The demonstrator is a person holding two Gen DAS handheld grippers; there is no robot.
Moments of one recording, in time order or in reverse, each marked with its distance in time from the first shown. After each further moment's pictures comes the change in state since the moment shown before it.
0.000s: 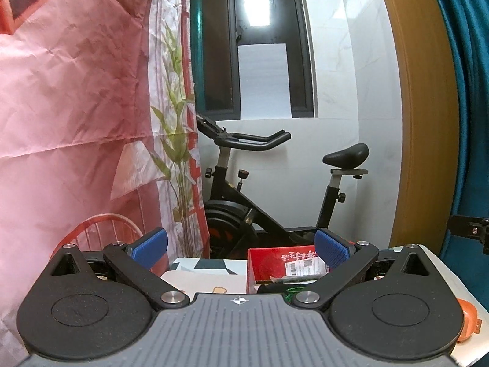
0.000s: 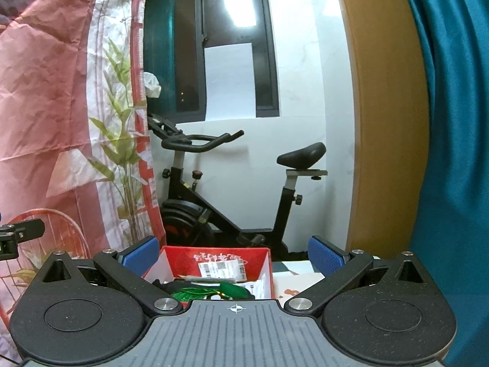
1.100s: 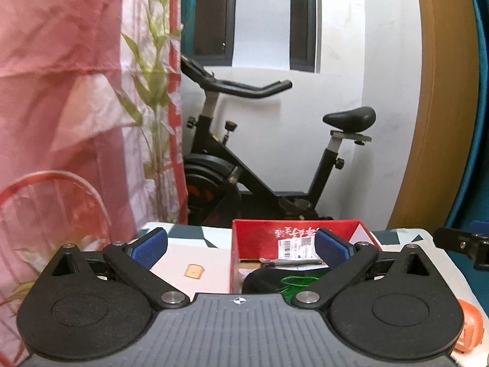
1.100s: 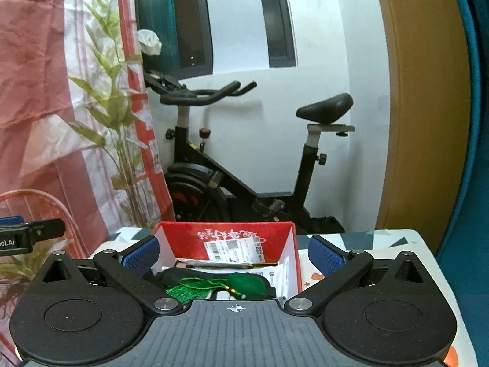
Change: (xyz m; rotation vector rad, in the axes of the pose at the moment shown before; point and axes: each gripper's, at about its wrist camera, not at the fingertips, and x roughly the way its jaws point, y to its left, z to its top) left arm 0.140 0.008 -0.017 -0.068 0.188 -0.078; right arm 0.151 -0.004 -0.012 0.027 0.163 0.066
